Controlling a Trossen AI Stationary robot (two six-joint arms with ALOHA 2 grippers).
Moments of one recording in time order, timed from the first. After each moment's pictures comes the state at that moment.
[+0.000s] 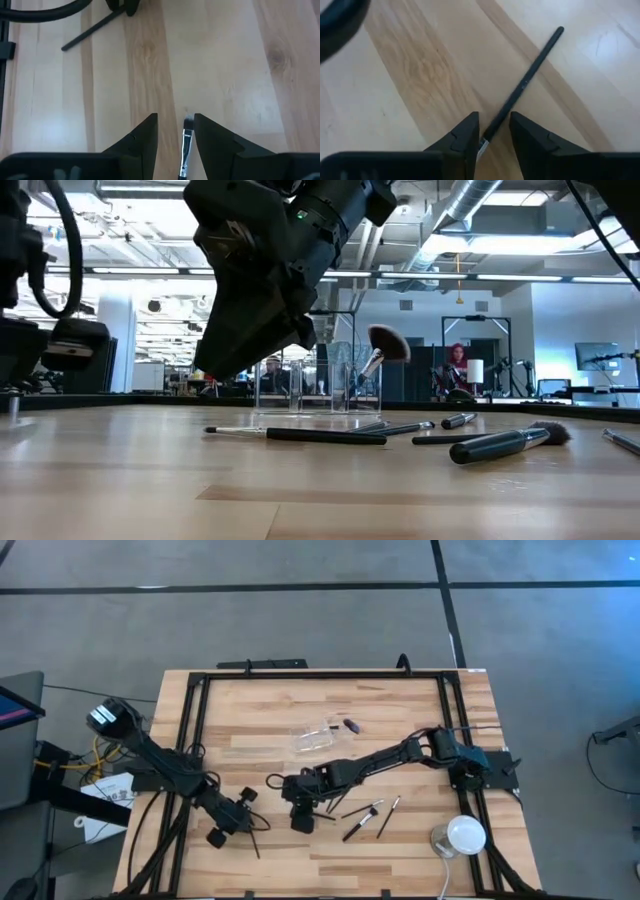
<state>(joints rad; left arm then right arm) -0.70 1.40 0.31 0.12 -0.07 -0.03 0.22 2.25 1.75 -0.48 -0.09 0.35</state>
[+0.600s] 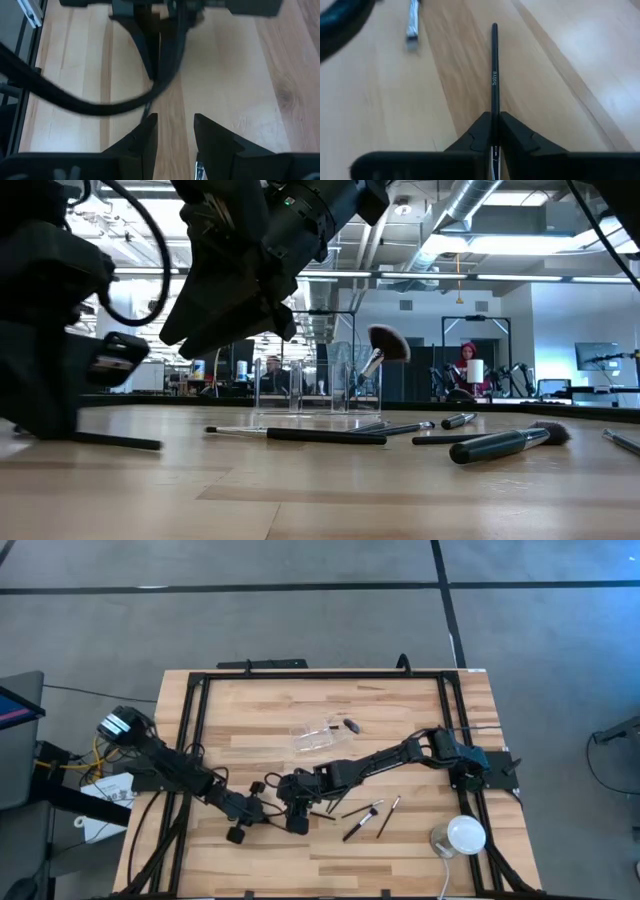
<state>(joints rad) -0.57 1.57 0.29 0.50 -0.14 -0.11 0.22 2.25 1.75 -0.36 -0.09 0.33</state>
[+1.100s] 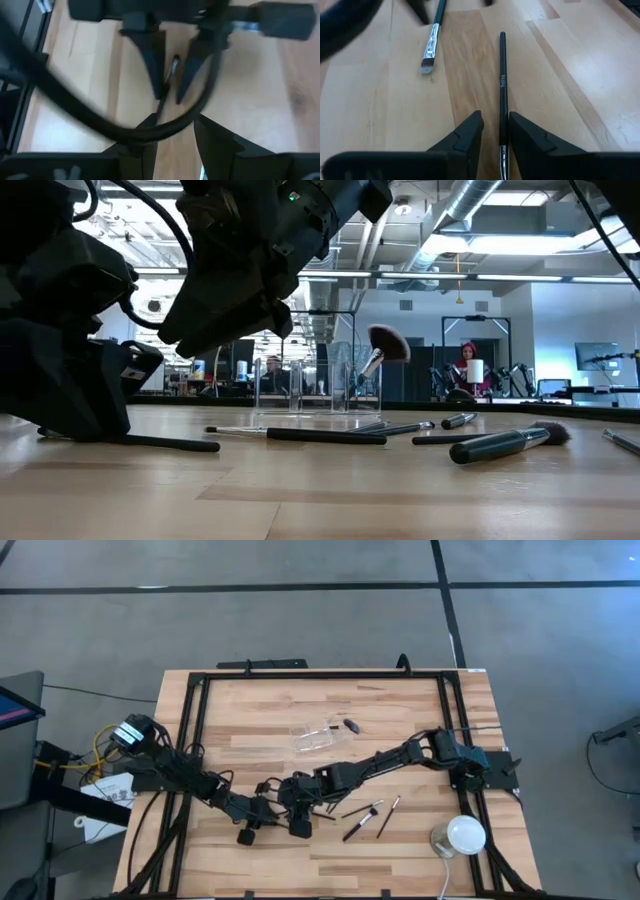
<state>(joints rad) -0.57 1.68 0.30 0.66 -0.20 -0.23 0.24 2.25 1.75 -0.37 -0.12 0.27</state>
